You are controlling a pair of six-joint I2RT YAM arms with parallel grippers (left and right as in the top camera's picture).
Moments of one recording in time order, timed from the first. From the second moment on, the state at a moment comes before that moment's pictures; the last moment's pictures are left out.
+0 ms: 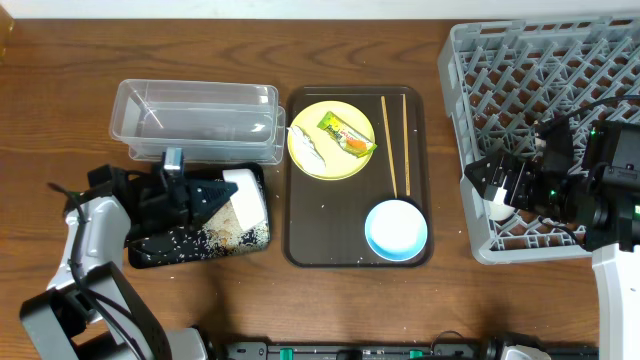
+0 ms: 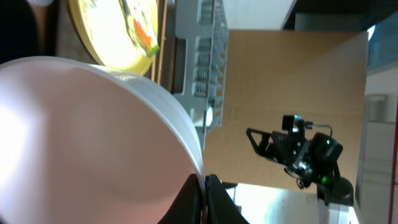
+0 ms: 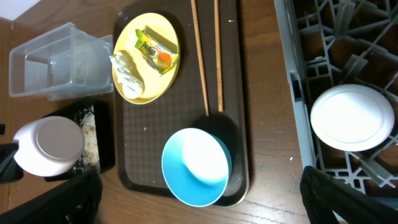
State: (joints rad) left arm 0.44 1.53 0.84 -1.00 1.38 0.12; right arm -0.17 1.15 1.18 -1.08 -0.52 0.18
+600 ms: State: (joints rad) left arm -0.45 1.23 0.87 -0.67 0.51 -0.40; right arm -0.17 1.15 1.18 -1.08 -0.52 0.18
